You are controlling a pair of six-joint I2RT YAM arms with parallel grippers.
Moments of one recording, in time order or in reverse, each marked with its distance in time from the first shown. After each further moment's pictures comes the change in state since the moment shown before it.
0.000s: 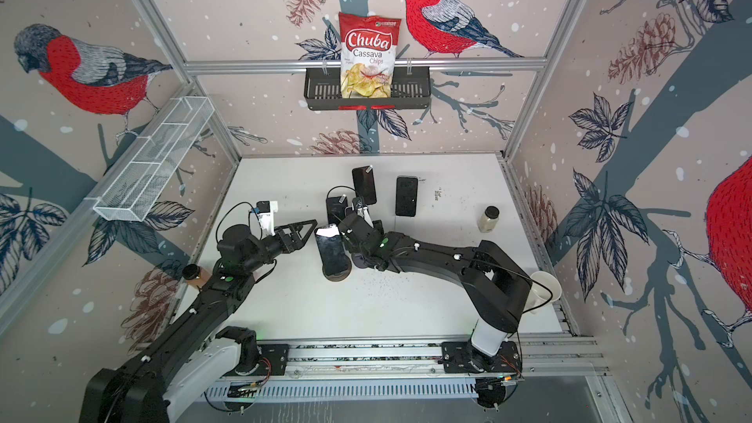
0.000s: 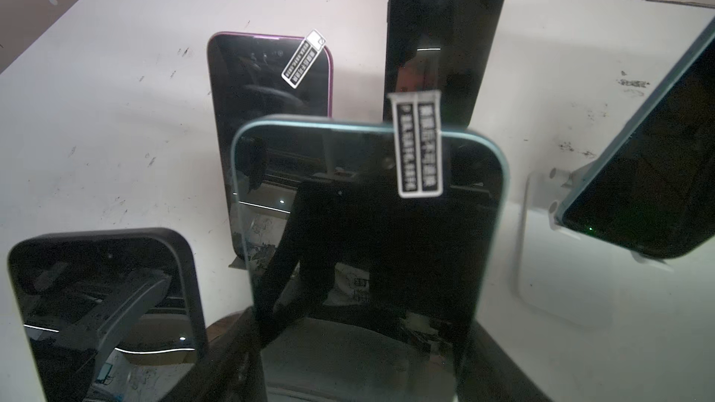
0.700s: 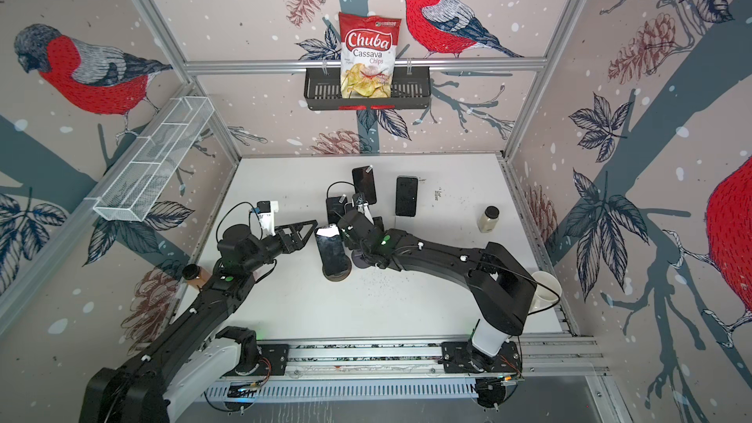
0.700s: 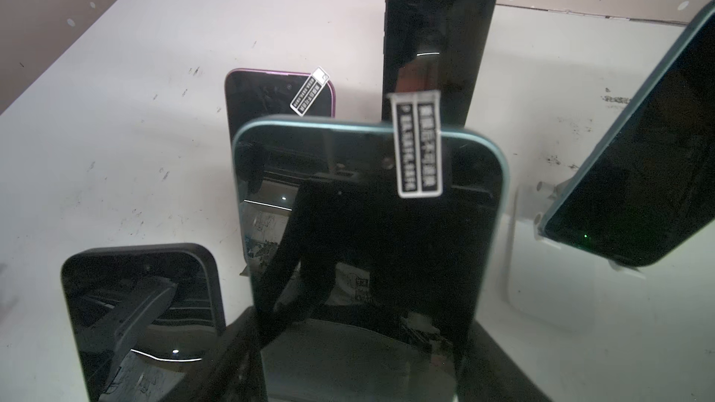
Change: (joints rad) left arm 0.000 0.001 0.000 0.000 0.003 0.014; right arm -0.001 -0.036 0.027 -0.032 0.007 -0.003
